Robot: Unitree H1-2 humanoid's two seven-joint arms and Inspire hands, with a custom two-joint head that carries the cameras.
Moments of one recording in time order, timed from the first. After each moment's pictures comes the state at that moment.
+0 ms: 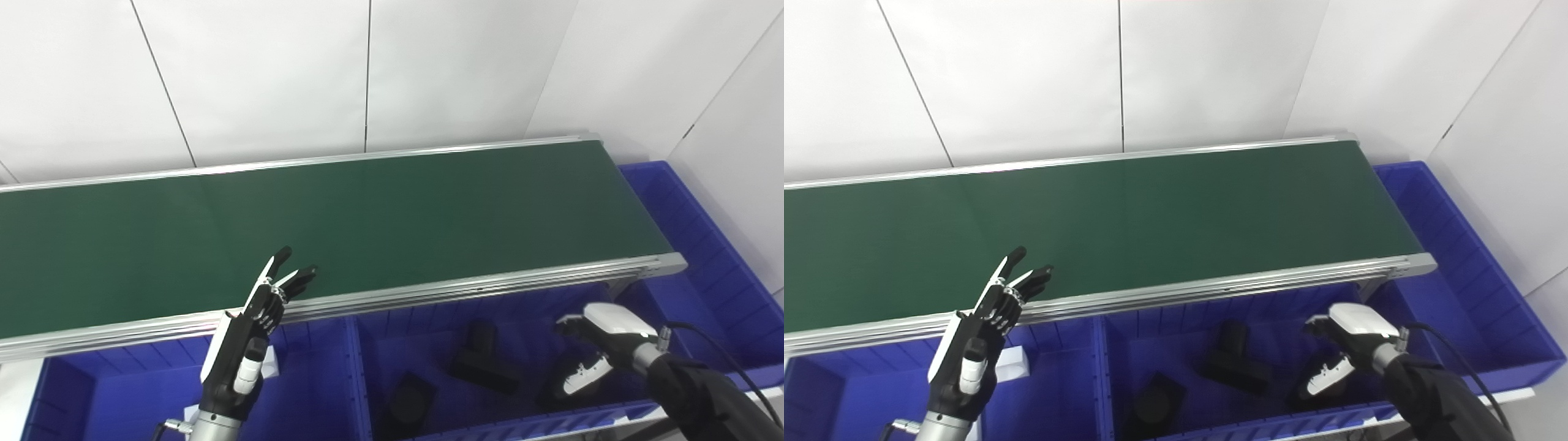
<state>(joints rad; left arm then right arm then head) 0.12 0.05 -0.25 0.05 -0.07 -0.42 -0.22 0.10 -0.67 0.13 0.18 -0.70 0.14 0.37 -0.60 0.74</state>
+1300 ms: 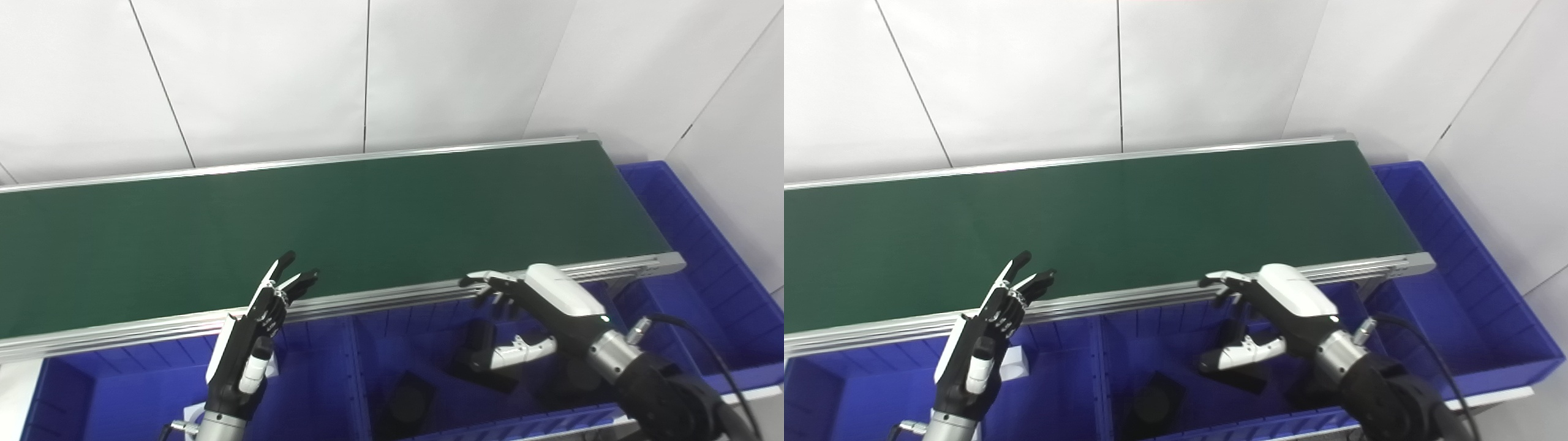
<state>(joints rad) 0.12 0.02 -0.24 0.09 -0.05 -0.42 -0.22 0.20 -0.47 0.09 -0.46 -0.48 0.12 0.33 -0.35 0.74</state>
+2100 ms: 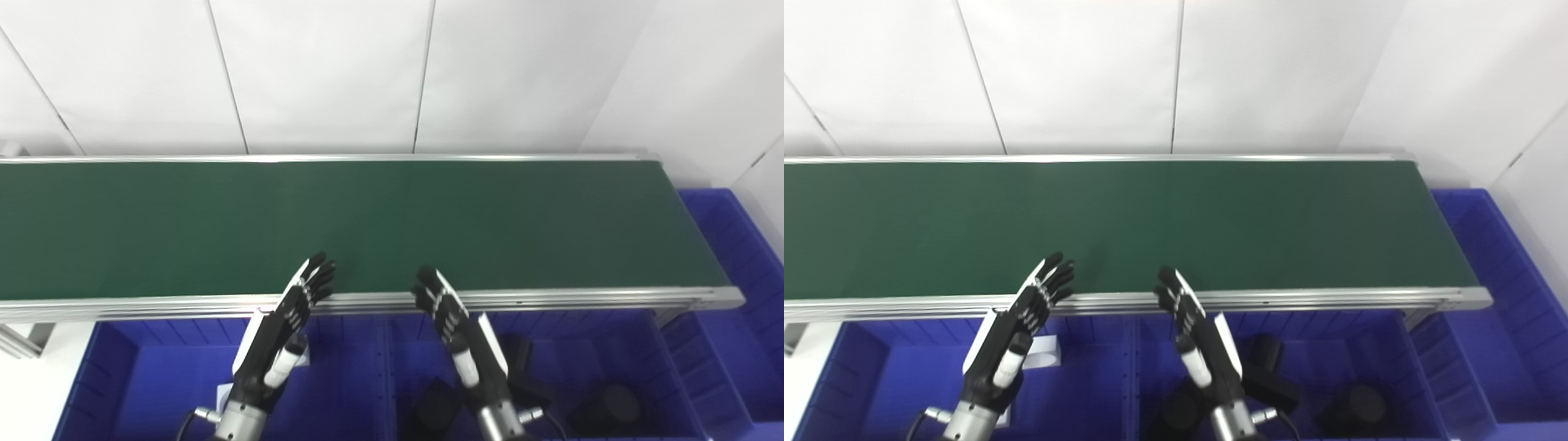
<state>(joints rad) 0.18 0.02 -0.21 0.08 0.02 -0.43 -0.20 0.21 0.00 0.18 0.07 -0.01 -0.32 0.12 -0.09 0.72</state>
